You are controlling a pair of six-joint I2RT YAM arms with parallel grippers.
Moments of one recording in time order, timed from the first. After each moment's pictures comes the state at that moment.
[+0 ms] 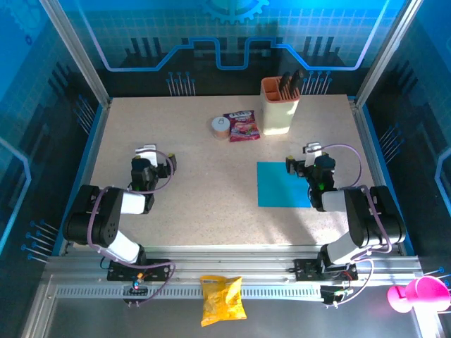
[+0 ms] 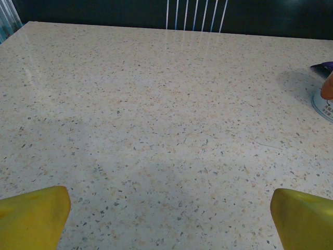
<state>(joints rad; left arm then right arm) -0.04 1.56 0.37 0.84 -0.10 -0.11 0.07 1.54 0.41 0.75 0.02 -0.06</state>
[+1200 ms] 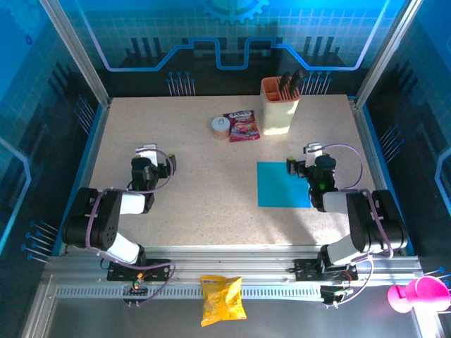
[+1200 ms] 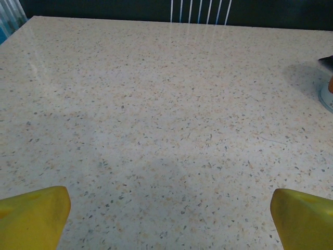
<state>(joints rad) -0.05 1.50 0.40 0.72 -0.14 -0.11 0.07 1.45 0.42 0.62 0.04 -0.06</state>
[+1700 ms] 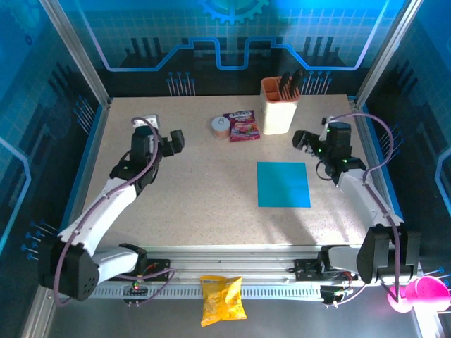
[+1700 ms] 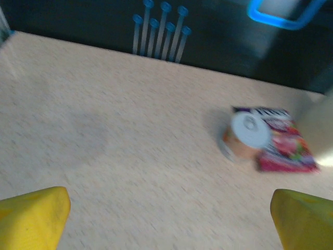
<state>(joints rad) -0.29 1.14 0.92 -0.28 -0.25 -0.40 0.06 1.26 0.89 -0.28 -0.10 0.38</state>
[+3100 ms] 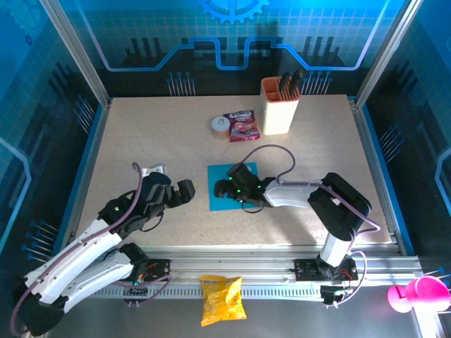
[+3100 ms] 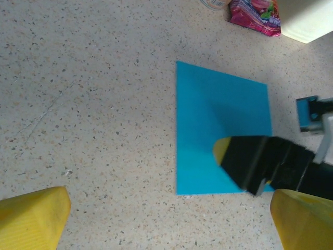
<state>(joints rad) -0.64 0.76 0.71 -0.73 -0.22 -0.88 0.87 1.76 0.92 -0.08 0.05 0.94</state>
